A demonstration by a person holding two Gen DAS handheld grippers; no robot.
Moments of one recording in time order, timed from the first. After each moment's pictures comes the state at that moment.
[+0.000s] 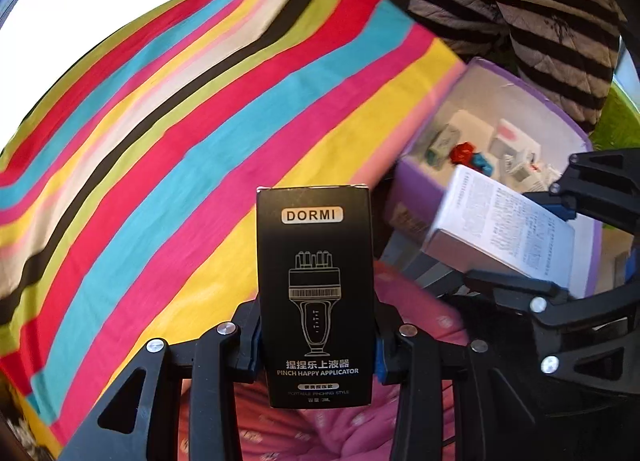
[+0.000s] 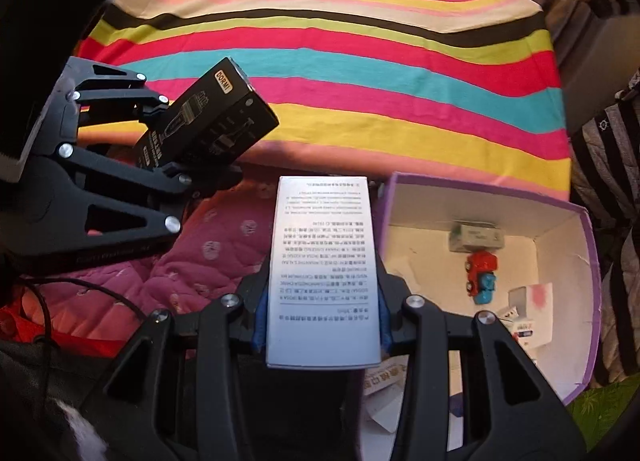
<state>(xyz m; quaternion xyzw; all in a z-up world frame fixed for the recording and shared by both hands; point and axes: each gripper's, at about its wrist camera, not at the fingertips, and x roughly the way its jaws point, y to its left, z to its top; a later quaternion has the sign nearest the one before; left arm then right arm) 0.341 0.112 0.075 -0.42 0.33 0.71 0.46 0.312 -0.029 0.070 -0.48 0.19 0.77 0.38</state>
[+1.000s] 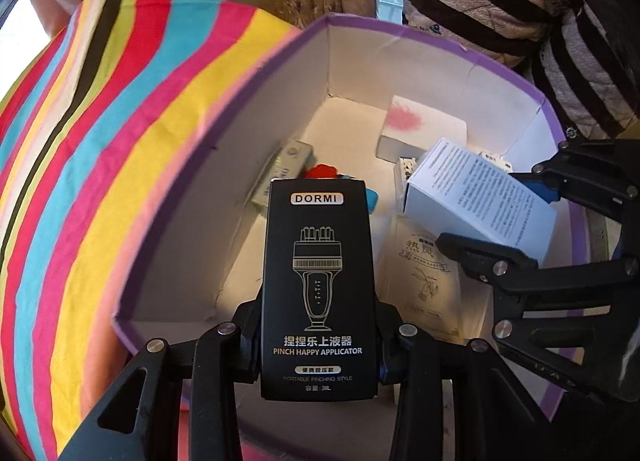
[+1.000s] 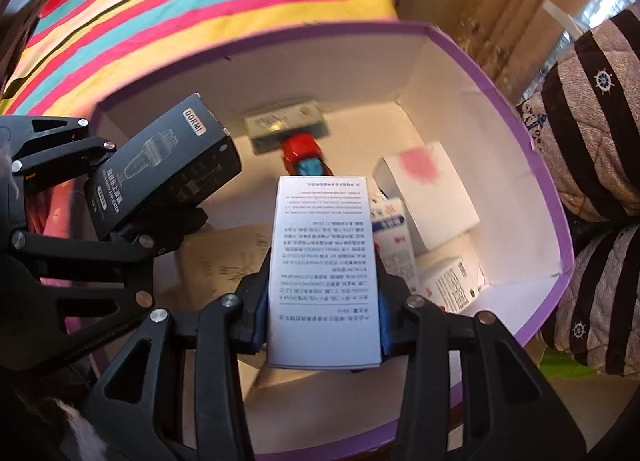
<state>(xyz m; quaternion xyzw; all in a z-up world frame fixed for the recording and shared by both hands) 0.443 0.270 0.016 -0.40 0.39 0.62 0.55 0.475 0.023 0.014 -0.47 0.33 0.62 0.53</state>
